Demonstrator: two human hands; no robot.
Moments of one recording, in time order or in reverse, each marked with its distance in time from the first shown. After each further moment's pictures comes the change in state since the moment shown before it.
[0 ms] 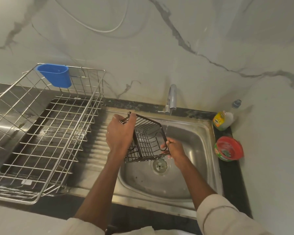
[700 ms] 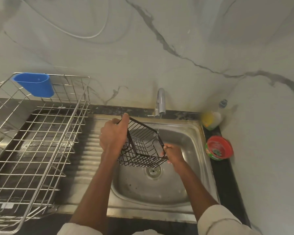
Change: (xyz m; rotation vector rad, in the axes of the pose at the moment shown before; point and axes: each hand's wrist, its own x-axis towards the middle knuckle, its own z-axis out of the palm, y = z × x) left_hand 0.023 0.018 0.019 0.078 -0.121 -0.026; right_hand -0.011 -0.003 -0.024 -0.107 0.112 -0.010
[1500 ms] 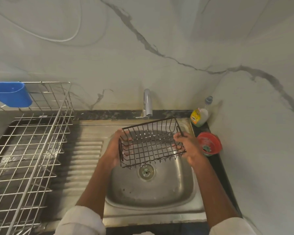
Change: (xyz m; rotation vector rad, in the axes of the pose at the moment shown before) left_hand 0.033 -0.067 0.076 -0.622 -0.790 -0.243; right_hand -0.023 -0.039 -0.098 0.397 0.066 0.033
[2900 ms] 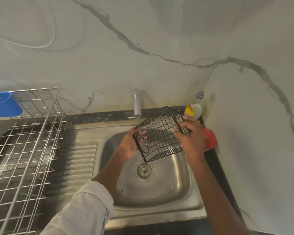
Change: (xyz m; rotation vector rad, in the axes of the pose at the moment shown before) left_hand 0.060 -0.017 0.071 -0.051 -0.051 -0.143; right_hand -0.029 -0.022 -0.017 -0.126 0.250 -0.606
